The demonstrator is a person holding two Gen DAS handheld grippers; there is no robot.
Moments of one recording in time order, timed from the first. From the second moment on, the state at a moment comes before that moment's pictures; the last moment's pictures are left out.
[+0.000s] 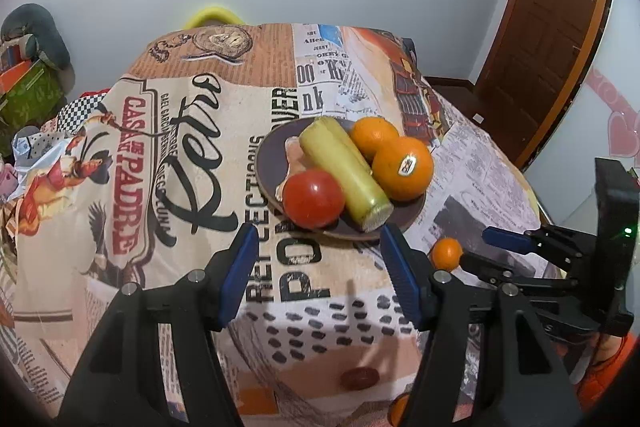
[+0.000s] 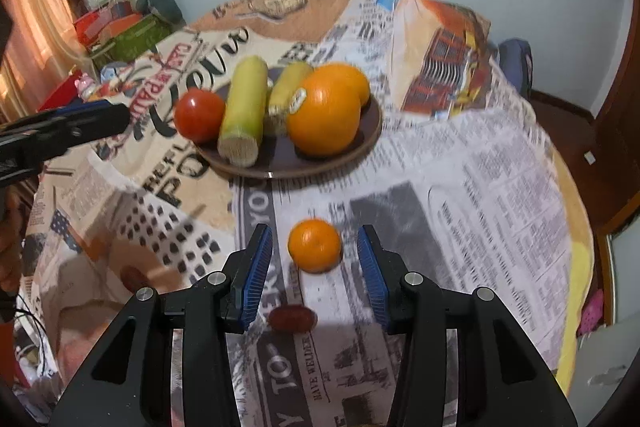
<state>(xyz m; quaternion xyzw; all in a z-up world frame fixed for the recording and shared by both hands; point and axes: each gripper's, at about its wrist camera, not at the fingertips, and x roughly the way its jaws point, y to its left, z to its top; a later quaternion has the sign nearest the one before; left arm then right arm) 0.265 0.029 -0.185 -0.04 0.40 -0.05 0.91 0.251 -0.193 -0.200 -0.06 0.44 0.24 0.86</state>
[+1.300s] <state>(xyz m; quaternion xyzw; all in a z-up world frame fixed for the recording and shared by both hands) 0.186 -0.012 -0.203 -0.02 0.44 -0.08 0.89 0.182 -0.212 -0.147 -0.04 0.39 0.24 0.89</state>
